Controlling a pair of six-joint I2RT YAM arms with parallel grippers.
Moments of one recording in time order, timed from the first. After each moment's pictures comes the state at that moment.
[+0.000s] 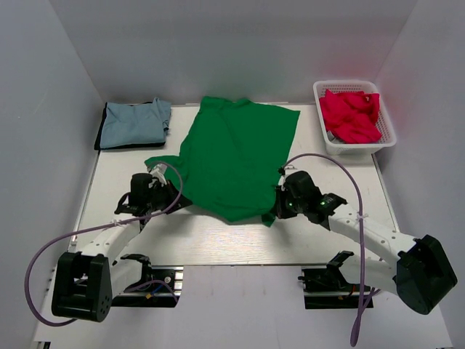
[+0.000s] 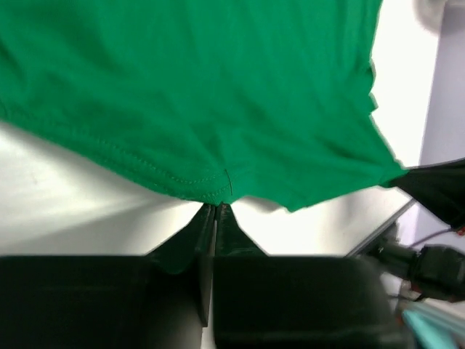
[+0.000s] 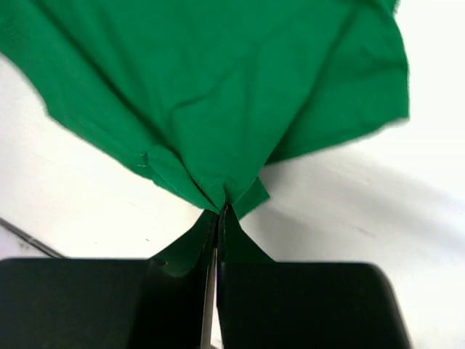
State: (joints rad) left arm -0.13 1.06 0.41 -0.04 0.52 -0.58; right arm 0.68 1.11 0.61 -0.32 -0.08 0.40
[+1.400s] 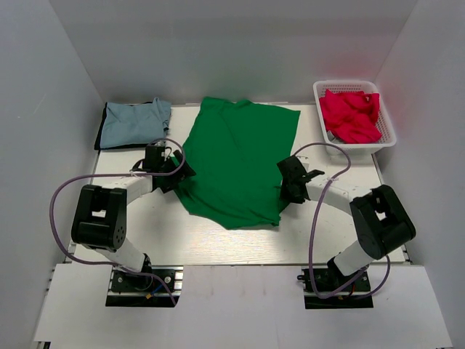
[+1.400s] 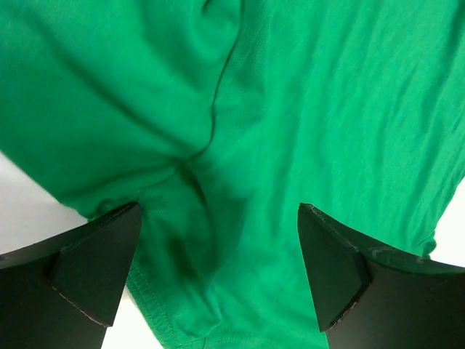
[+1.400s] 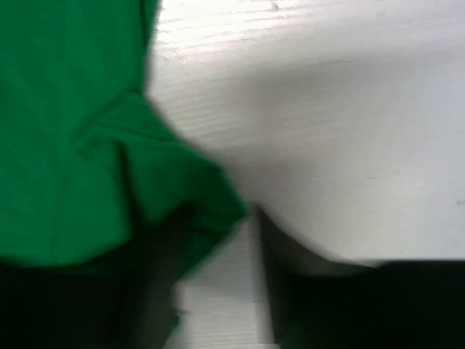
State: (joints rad) left arm -0.15 1.58 0.78 -0.07 0.18 -0.68; right arm 0.54 1.54 0.81 -0.42 0.27 0.59
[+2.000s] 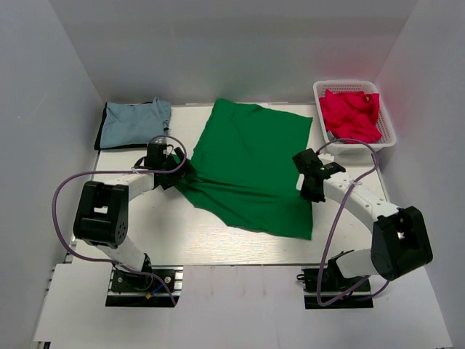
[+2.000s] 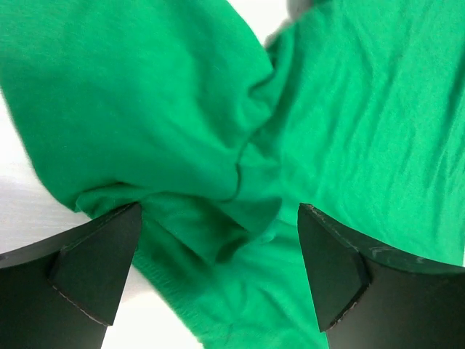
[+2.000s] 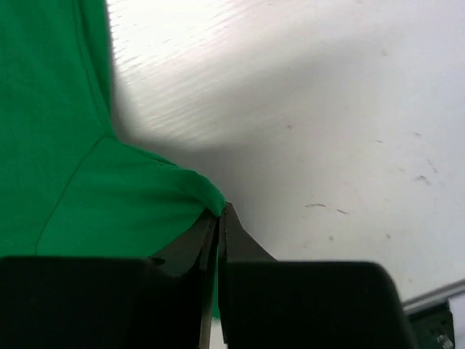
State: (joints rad) left arm -0.15 1.63 0.82 -0.04 0.13 -0.67; right arm 0.45 1.38 0.89 -0.77 0.41 0.67
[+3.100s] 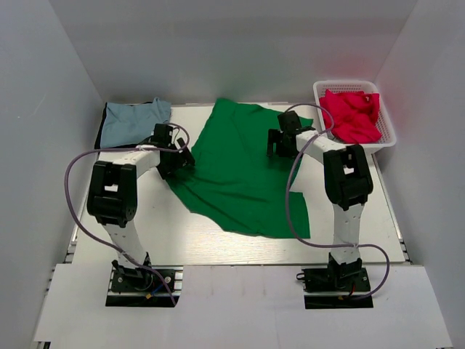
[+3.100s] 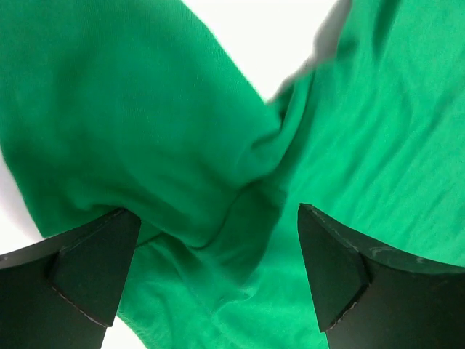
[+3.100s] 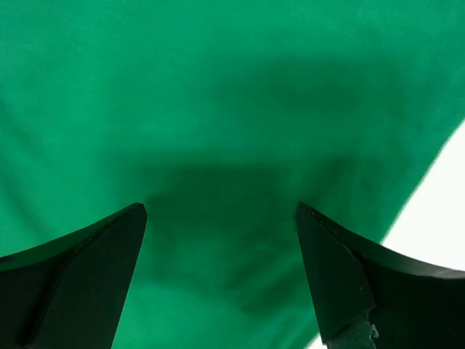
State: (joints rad) left arm -0.16 1.82 1.15 -0.37 0.07 -0.63; right arm 0.35 2.07 1.51 -0.42 0.10 0.31
